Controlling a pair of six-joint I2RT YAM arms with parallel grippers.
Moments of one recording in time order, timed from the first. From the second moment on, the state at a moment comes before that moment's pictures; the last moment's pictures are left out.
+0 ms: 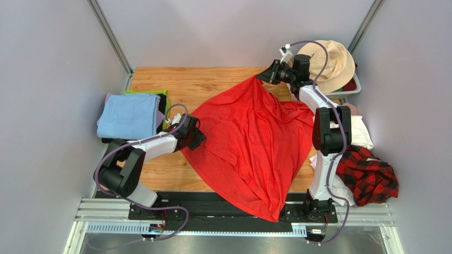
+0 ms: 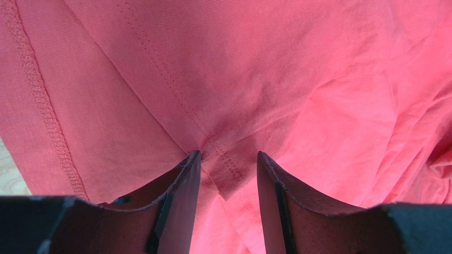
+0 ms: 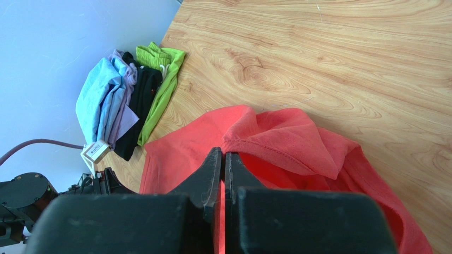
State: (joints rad) left arm -0.47 1.52 0.72 -0.14 -0.14 -1.16; right arm 0.09 2.07 1.62 0.19 -0.82 0.51
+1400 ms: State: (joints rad) left arm -0.47 1.58 0.79 -0.20 -0.14 -1.14; right arm 0.09 2.07 1.61 0.23 -0.84 0.54
